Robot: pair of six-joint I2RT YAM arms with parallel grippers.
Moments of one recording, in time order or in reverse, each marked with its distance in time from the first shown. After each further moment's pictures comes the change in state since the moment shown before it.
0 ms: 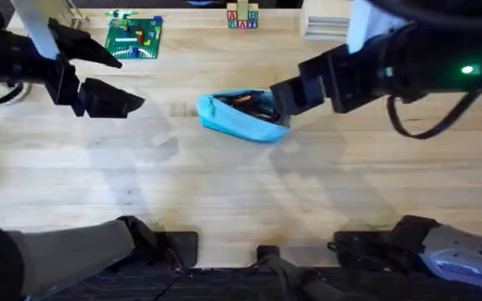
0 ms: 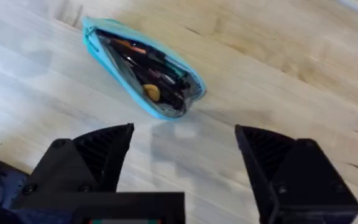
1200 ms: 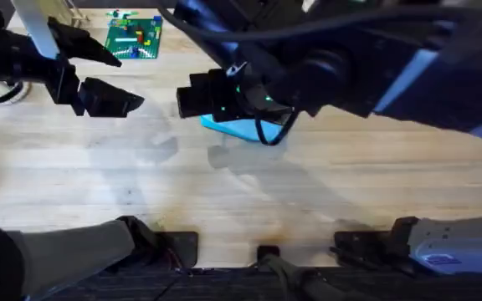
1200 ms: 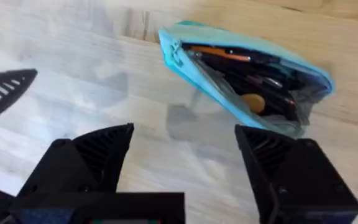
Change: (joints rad) left arm 0.000 0.000 0.000 0.010 0.000 0.004; right arm 0.256 0.384 0.132 0.155 0.021 0.505
